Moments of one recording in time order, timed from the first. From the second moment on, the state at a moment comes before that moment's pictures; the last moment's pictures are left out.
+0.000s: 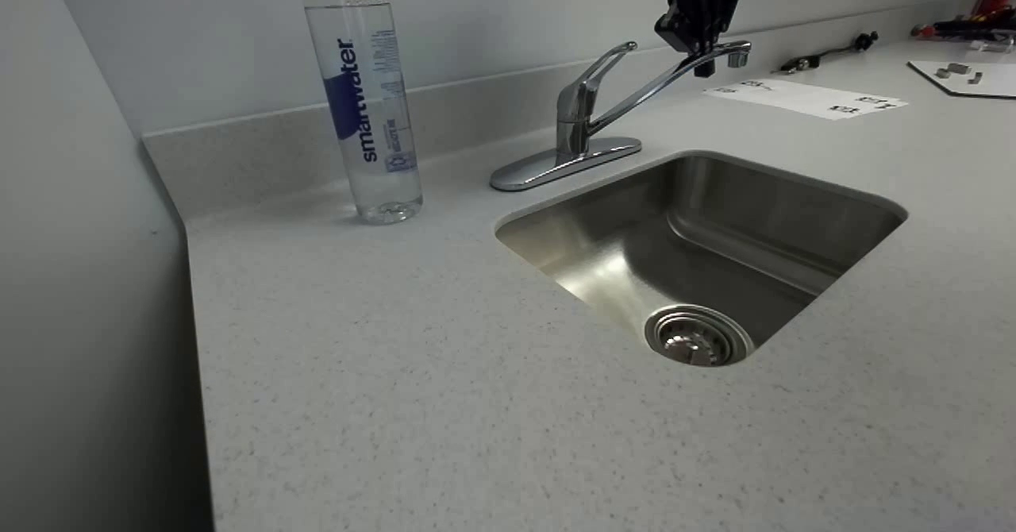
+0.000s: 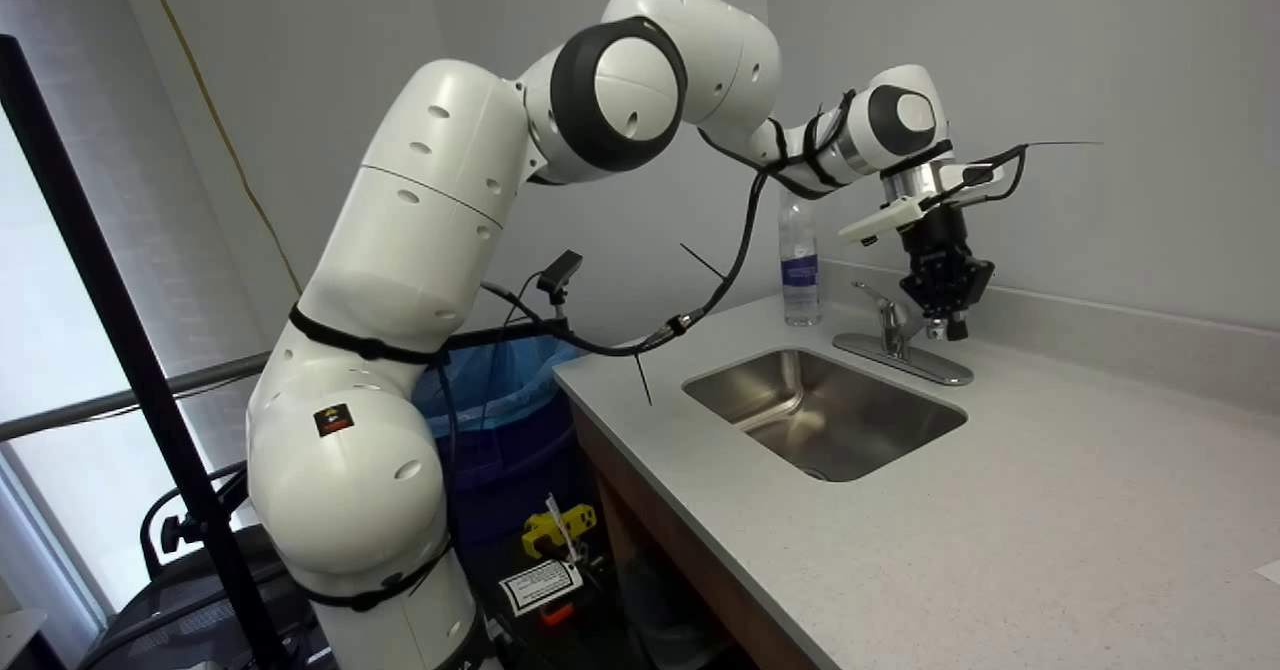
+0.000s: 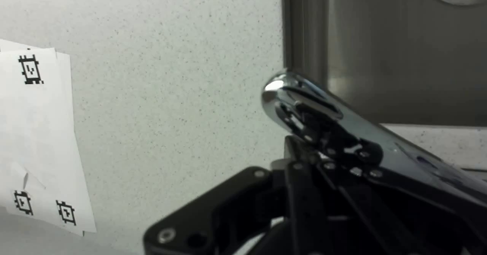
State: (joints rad) arm 0.14 0.64 -0.12 -1.30 -0.29 1.83 0.26
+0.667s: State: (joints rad) arm 0.17 0.52 -0.06 -1.49 -0.37 1.89 0.25
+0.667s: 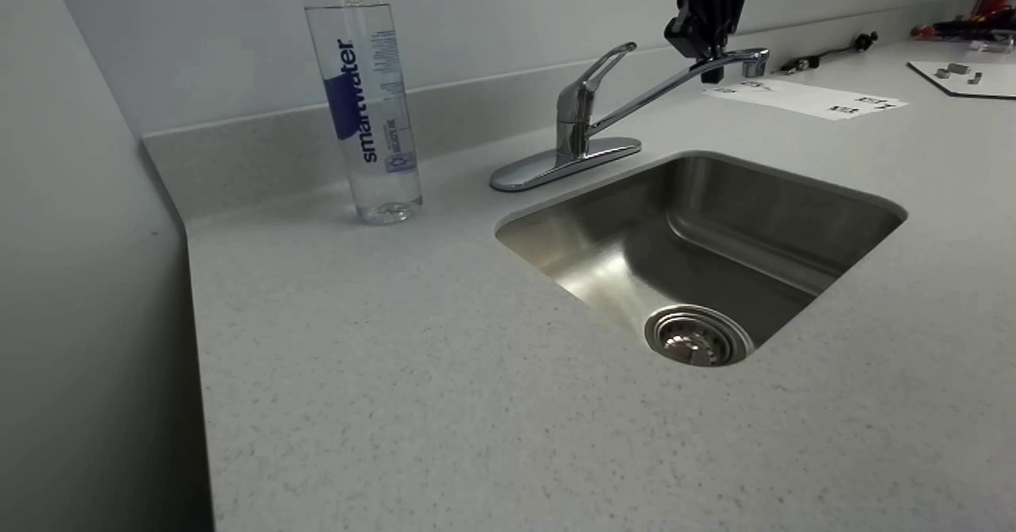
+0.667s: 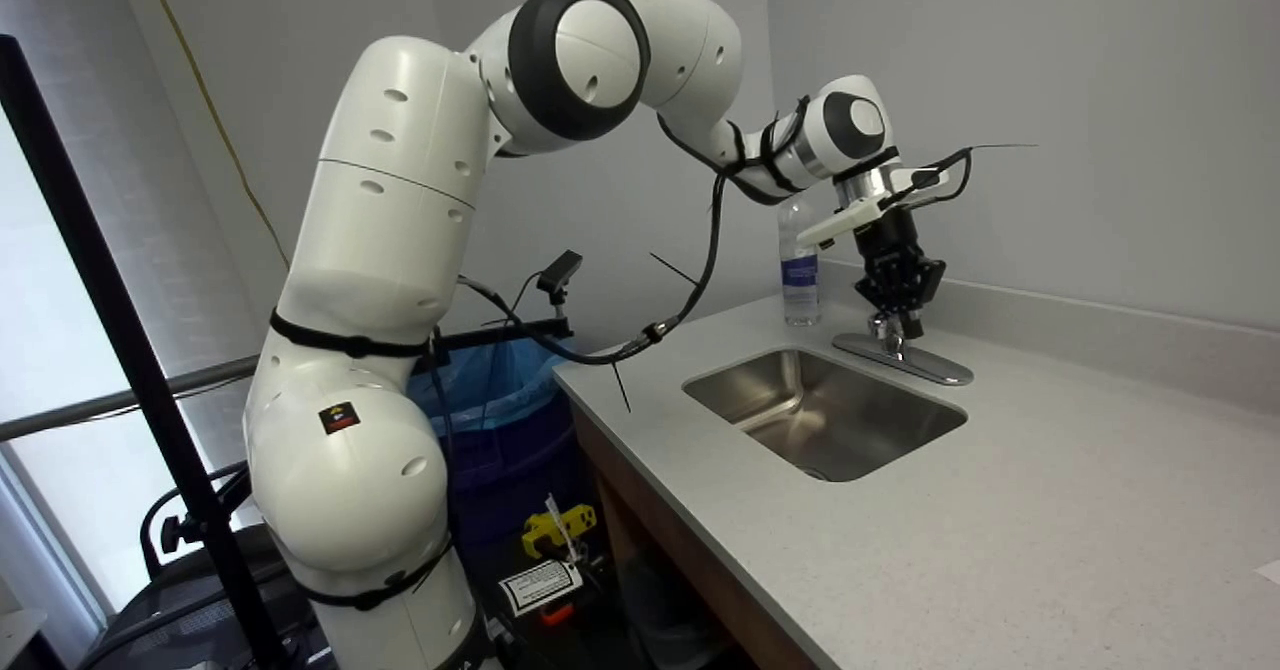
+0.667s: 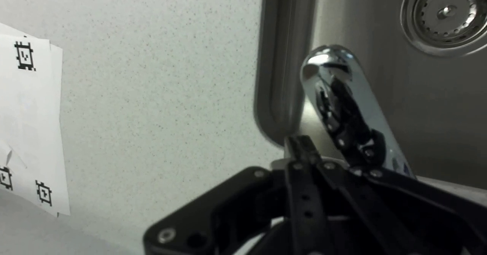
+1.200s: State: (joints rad) arm 0.18 0.47 -0.01 -1.56 -0.38 1.91 0.24
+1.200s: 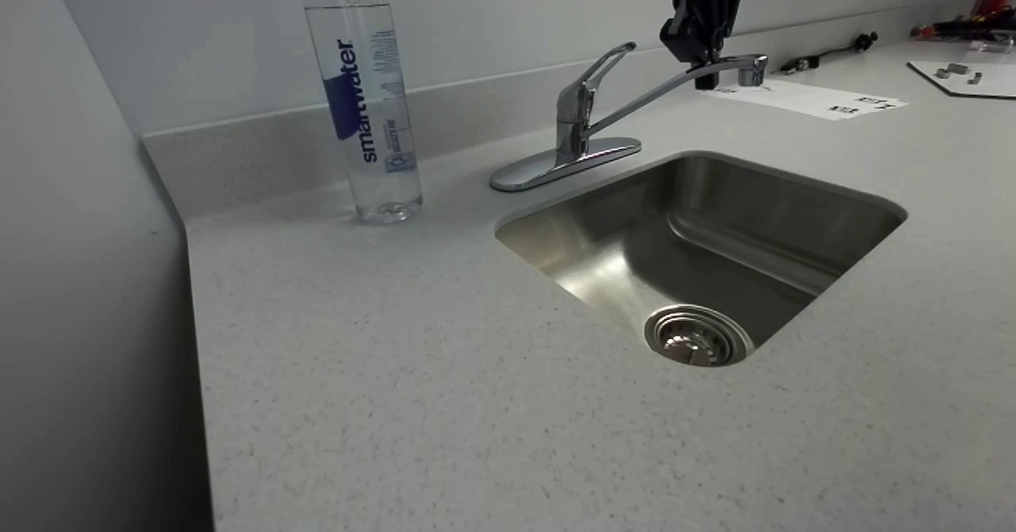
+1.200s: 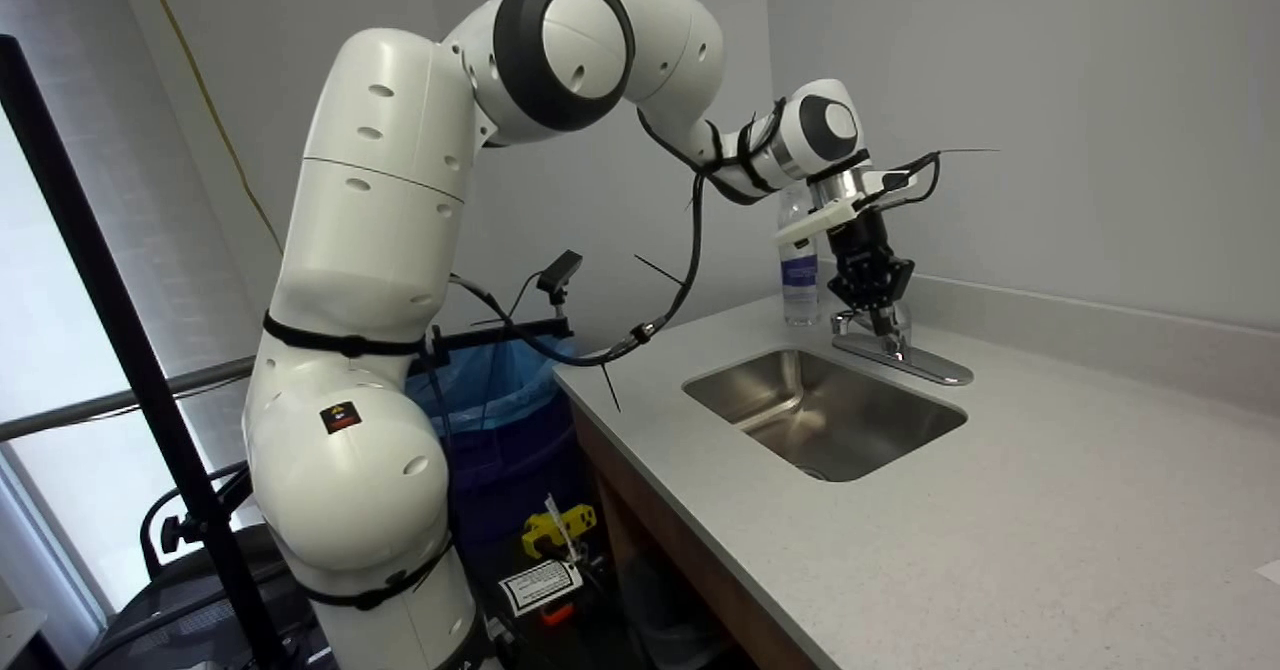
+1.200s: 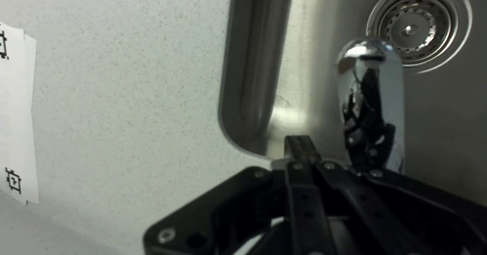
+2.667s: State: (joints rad) arm 0.21 0.46 0.02 -1.57 -0.38 1.90 0.24
